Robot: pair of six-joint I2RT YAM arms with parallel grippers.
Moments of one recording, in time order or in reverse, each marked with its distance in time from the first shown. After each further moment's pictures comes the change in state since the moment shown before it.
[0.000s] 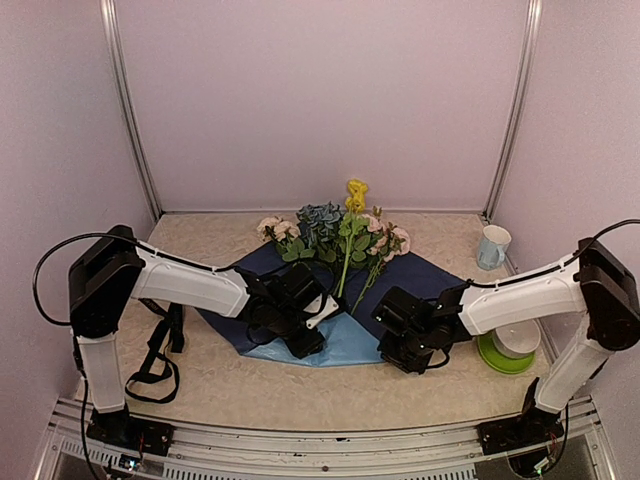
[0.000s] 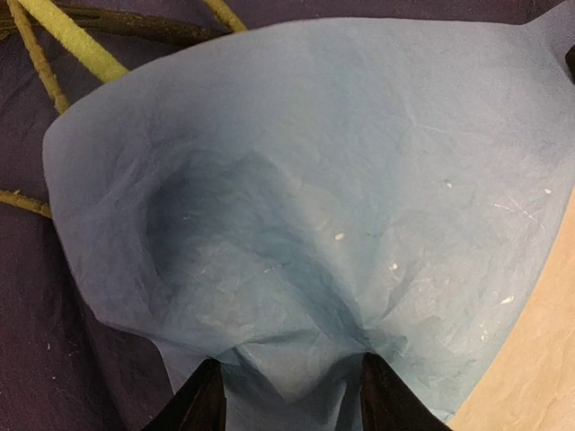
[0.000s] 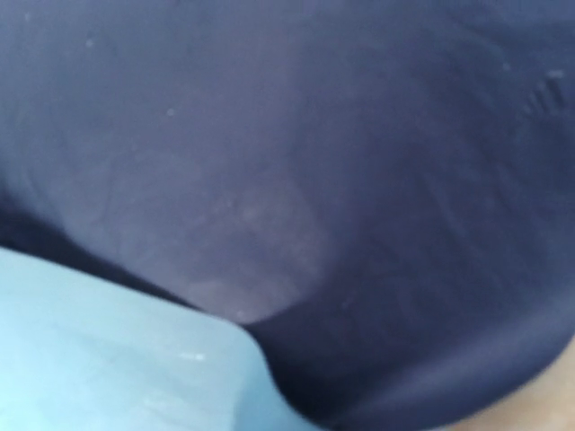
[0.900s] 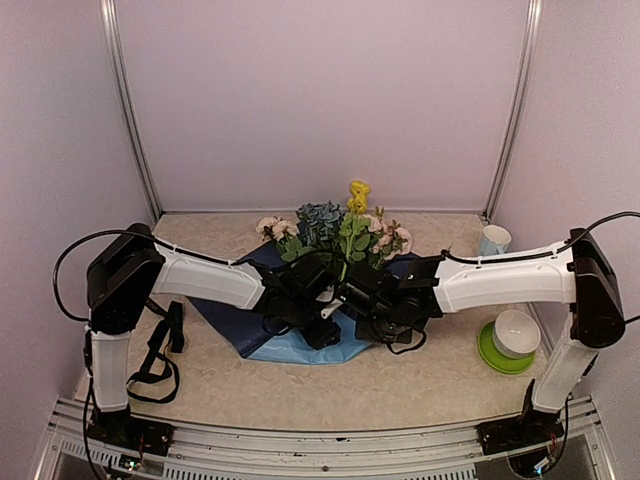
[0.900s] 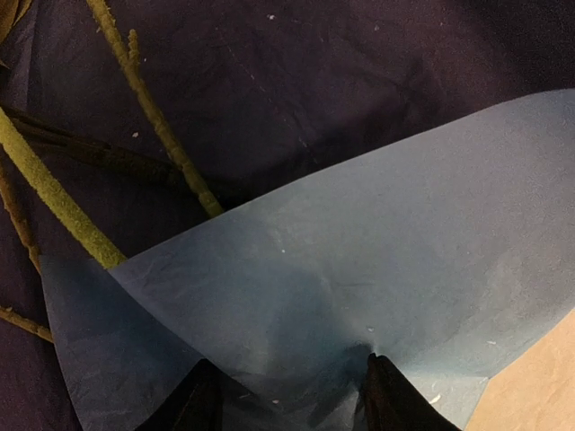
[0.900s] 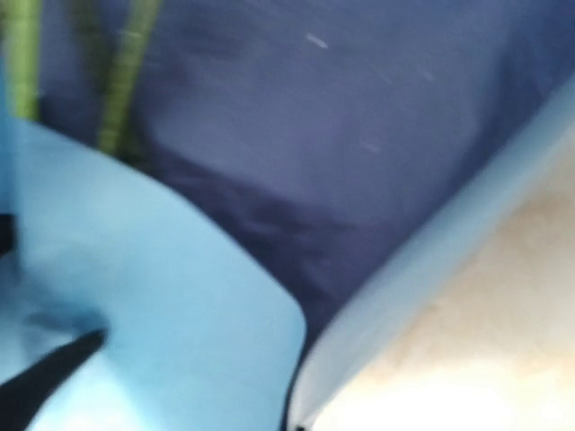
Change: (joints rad) left arm 0.023 0.095 0.118 0.053 0.063 0.017; right arm 0.077 0.108 0.349 -0.283 0.192 -0.309
